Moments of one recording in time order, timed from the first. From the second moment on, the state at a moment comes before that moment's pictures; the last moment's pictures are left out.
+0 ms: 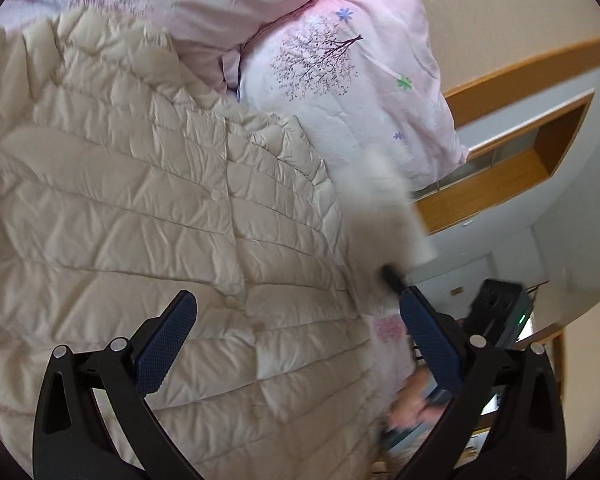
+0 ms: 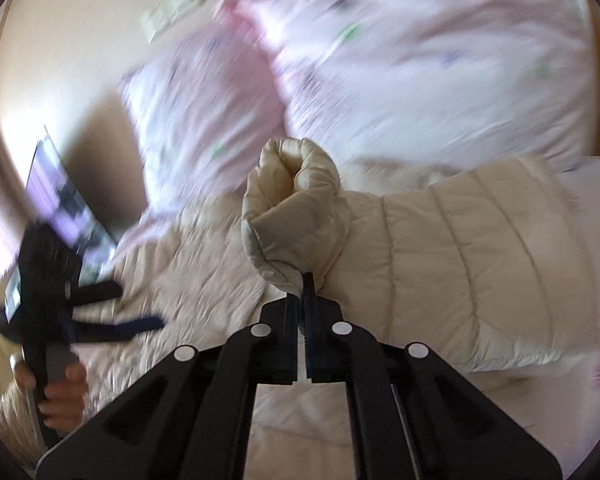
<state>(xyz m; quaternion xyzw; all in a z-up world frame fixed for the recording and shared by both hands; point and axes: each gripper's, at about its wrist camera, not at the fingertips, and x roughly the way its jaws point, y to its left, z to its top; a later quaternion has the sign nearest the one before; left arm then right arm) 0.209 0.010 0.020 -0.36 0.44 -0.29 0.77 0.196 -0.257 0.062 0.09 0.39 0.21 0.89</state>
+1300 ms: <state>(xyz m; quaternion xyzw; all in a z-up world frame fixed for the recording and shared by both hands) 0.231 0.062 0.018 -0.31 0.43 -0.15 0.83 0.202 -0.381 -0.010 0.44 0.42 0.04 0.79</state>
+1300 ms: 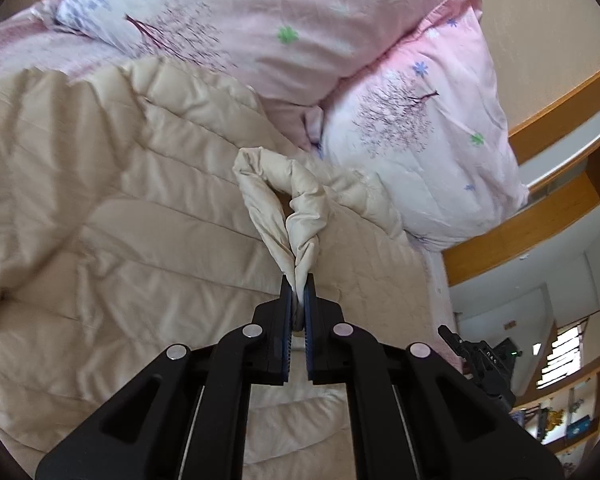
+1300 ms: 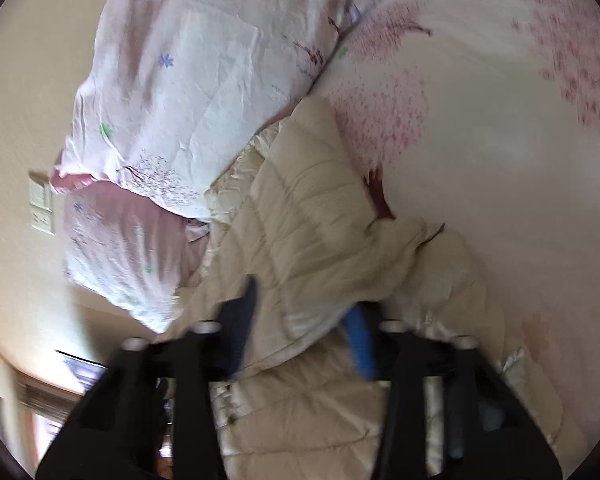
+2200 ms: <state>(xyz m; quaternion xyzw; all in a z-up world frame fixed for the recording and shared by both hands) 0.207 0.076 0.009 -0.30 0.45 -0.17 0.82 0.182 -0.262 0.062 0.14 0.46 0.08 0.88</state>
